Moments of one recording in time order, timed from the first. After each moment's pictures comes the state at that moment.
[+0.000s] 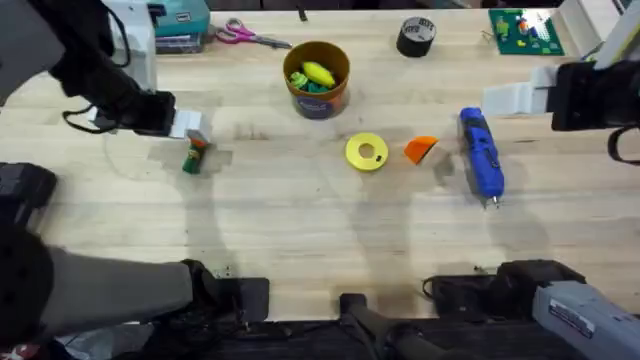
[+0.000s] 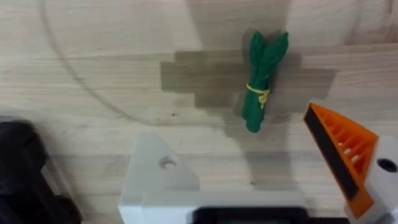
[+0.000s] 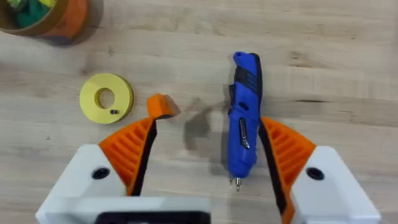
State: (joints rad) left arm 0.30 1.56 1.16 -1.04 0.00 0.33; right arm 0.00 0.98 1.13 -1.12 -0.06 0.00
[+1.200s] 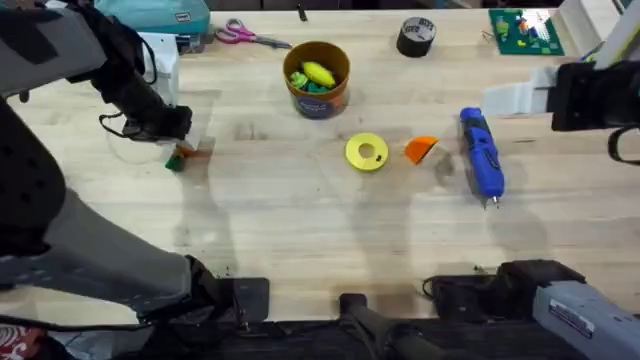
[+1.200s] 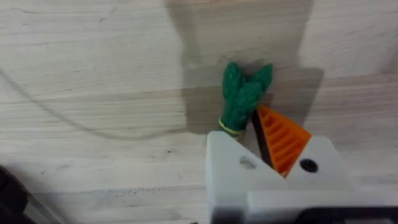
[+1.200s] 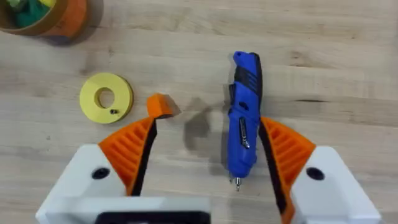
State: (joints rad) left arm 0.30 1.78 1.16 -0.95 0.01 0.36; right arm 0.00 0.98 1.13 -1.12 -0.06 0.00
